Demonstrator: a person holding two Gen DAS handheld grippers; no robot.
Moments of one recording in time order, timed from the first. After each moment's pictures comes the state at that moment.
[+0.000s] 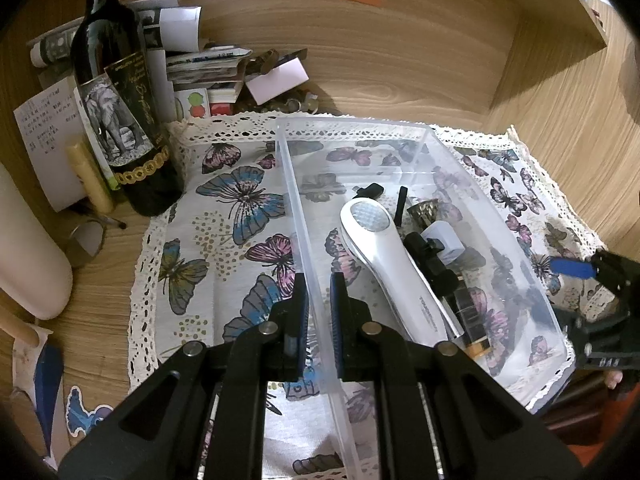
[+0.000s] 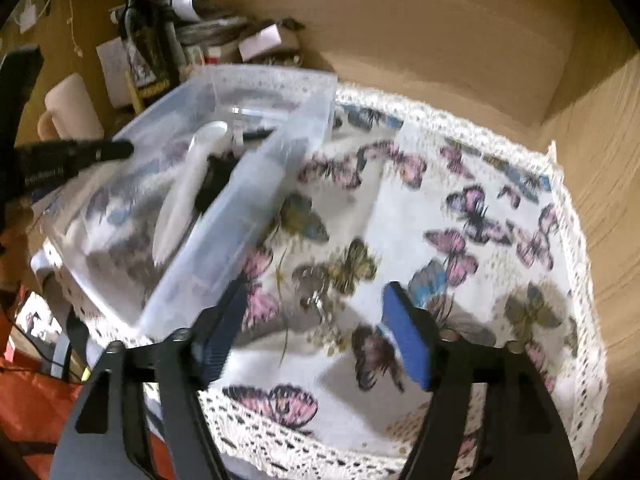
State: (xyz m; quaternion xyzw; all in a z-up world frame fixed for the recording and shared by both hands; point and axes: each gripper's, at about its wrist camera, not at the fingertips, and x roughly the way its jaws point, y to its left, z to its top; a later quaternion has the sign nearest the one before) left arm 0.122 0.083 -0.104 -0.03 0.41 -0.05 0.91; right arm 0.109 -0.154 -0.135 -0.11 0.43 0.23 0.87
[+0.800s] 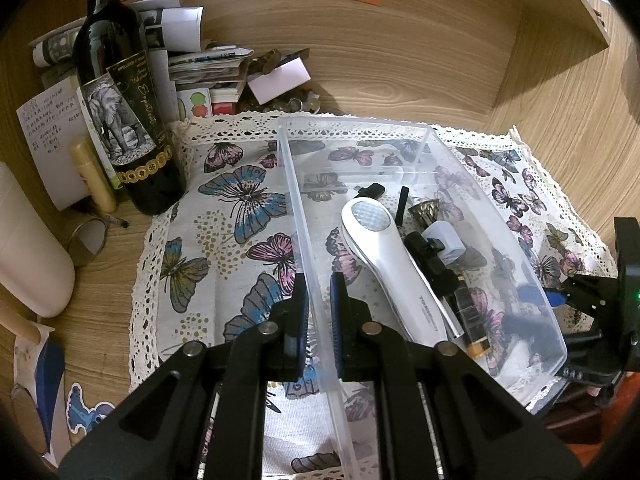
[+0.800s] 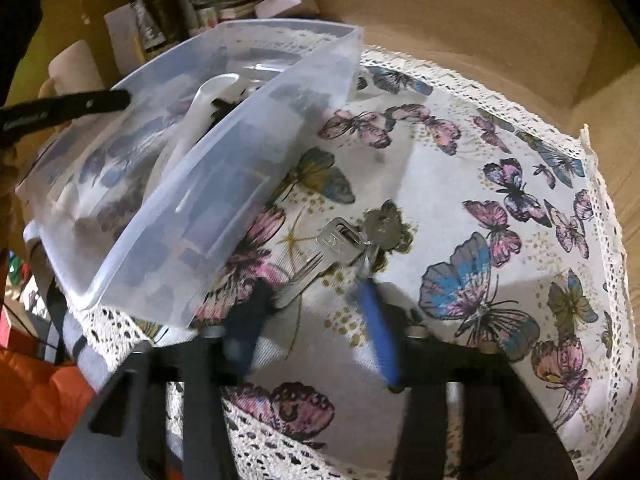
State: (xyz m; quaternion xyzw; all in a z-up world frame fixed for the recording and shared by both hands) left arm 0.122 0.083 -0.104 -0.03 0.41 -0.04 0.91; right arm 0.115 -0.147 -0.168 -0.12 0.45 0.25 0.85
